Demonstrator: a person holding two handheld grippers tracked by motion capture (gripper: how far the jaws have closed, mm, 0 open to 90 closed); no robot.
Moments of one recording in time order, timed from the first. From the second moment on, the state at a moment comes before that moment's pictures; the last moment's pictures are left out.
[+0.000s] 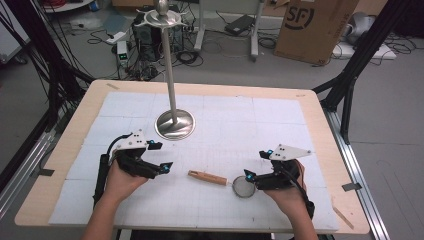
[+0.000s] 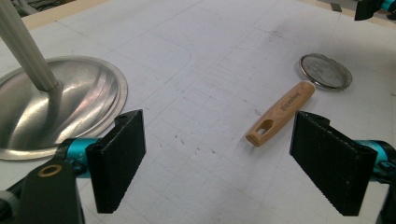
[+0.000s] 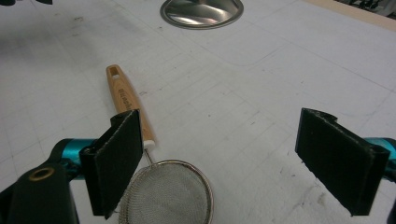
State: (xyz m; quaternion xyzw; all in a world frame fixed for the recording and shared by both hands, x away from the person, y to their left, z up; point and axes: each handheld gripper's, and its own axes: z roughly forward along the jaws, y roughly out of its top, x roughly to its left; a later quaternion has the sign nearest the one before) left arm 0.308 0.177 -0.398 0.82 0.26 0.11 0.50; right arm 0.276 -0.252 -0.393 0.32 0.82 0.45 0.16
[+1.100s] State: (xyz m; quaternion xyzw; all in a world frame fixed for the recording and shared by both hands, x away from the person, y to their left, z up) left arm 0.305 0.191 -0.393 0.80 0.27 0.11 0.53; right arm 0.281 -0.183 -0.420 0.26 0.88 0.37 0.12
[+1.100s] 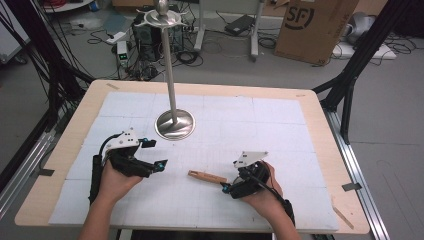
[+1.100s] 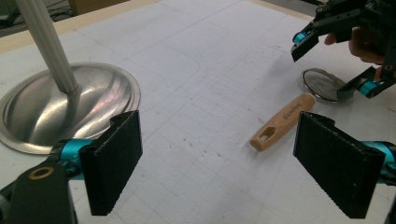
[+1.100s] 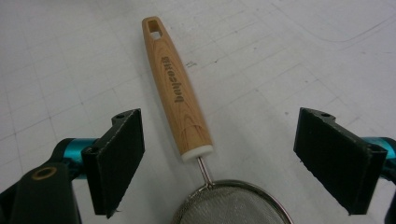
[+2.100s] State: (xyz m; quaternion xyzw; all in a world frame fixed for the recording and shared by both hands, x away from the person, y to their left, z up) left arm 0.305 0.194 -0.392 0.80 0.27 0.11 0.53; right arm 0.293 -0.155 -0.425 0.21 0.94 0.26 0.06
